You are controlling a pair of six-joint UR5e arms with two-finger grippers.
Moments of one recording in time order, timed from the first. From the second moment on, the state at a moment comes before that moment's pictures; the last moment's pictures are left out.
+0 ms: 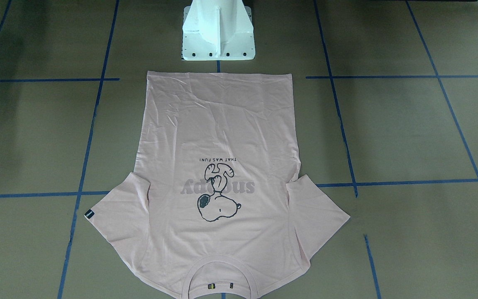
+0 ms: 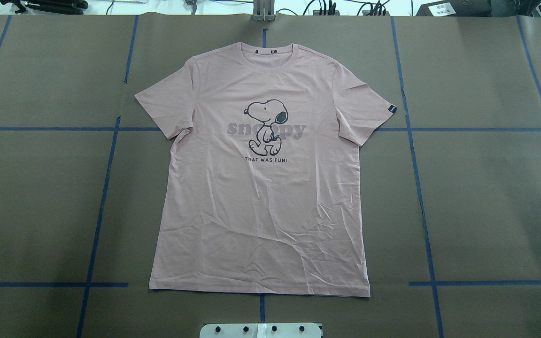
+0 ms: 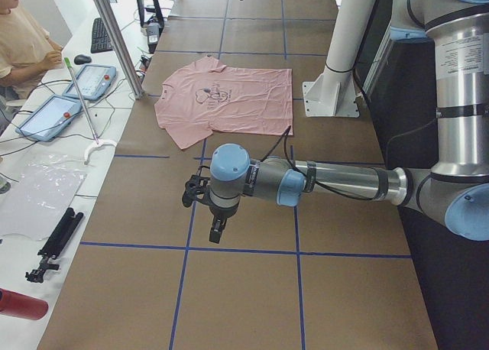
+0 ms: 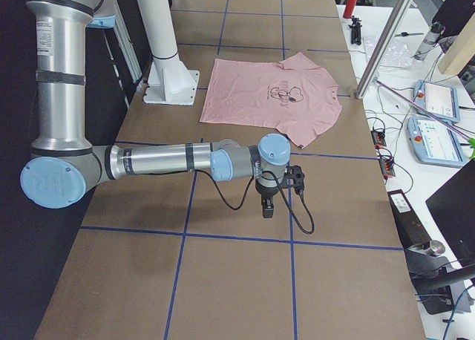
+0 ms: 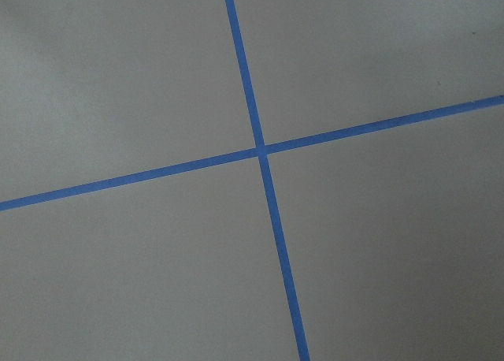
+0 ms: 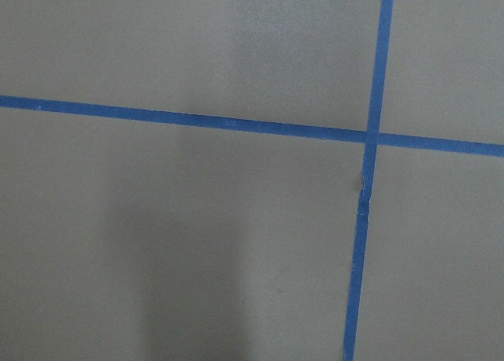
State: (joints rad) left arm -1.56 -1.44 -1.79 -1.69 -2.35 0.03; right arm 1.41 -1.63 1.72 -1.49 2.35 0.15
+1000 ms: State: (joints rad) left arm -1.56 -1.39 -1.88 -1.67 -2.38 0.03; right arm 1.28 -1.60 1.69 -1.27 2.38 0.21
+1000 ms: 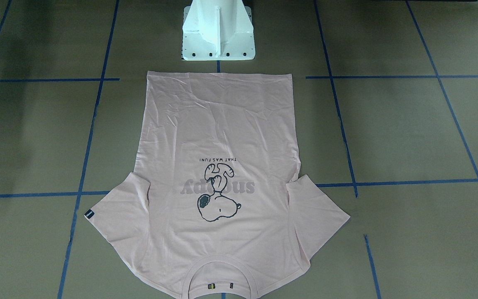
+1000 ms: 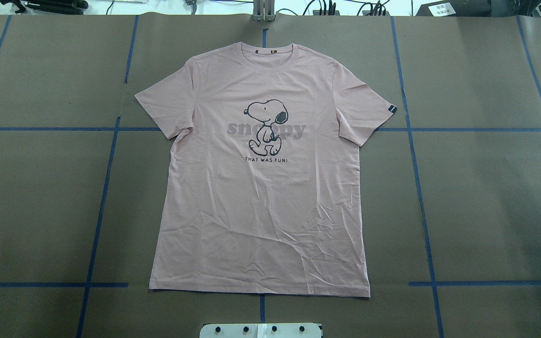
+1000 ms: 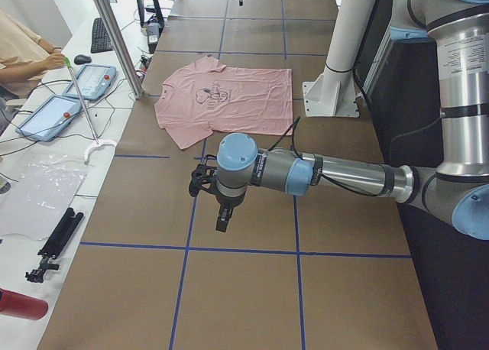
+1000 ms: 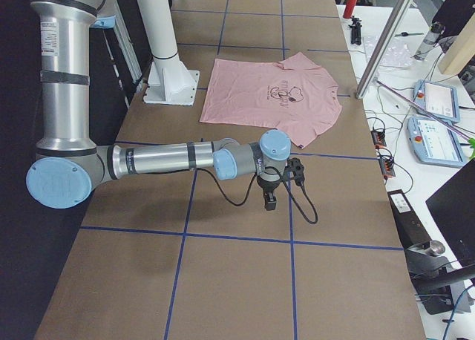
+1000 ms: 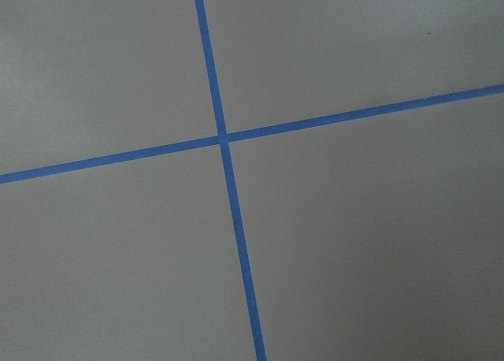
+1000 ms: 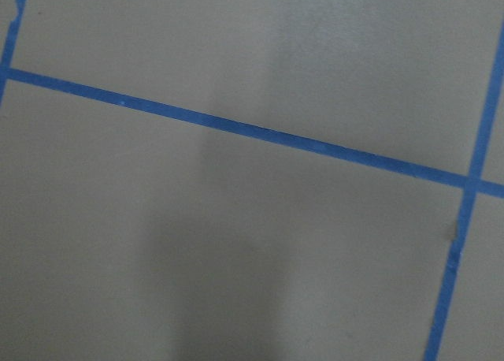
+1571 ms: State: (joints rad) left arm -1.56 -1.39 -1.88 -1.69 -2.37 0.03; right arm 0.97 -1.23 1.51 -1.17 2.10 0.91
